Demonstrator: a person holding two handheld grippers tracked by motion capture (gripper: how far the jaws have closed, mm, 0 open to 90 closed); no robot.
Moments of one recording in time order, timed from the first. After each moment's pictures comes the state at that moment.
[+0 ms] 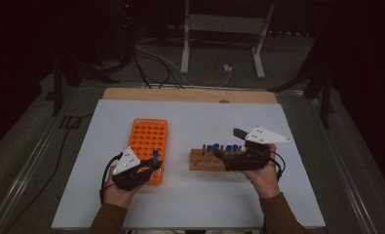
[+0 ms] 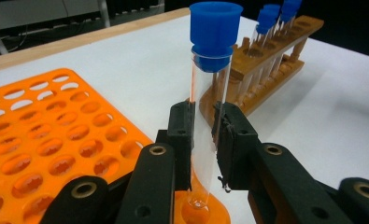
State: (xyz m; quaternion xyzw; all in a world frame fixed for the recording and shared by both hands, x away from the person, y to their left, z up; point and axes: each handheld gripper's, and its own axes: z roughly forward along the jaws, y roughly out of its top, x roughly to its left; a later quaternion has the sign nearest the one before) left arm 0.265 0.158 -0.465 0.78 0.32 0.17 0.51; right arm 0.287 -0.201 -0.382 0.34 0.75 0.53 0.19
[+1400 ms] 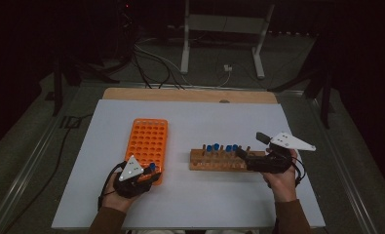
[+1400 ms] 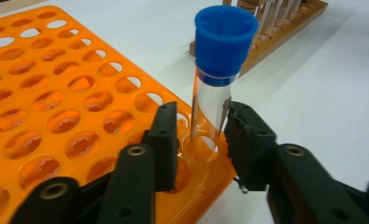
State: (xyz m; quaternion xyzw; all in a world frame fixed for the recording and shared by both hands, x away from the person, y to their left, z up) left arm 0.258 0.159 -0.492 0.82 0.33 0.16 0.44; right arm 0.283 -0.258 -0.401 0.40 0.72 0.53 0.21
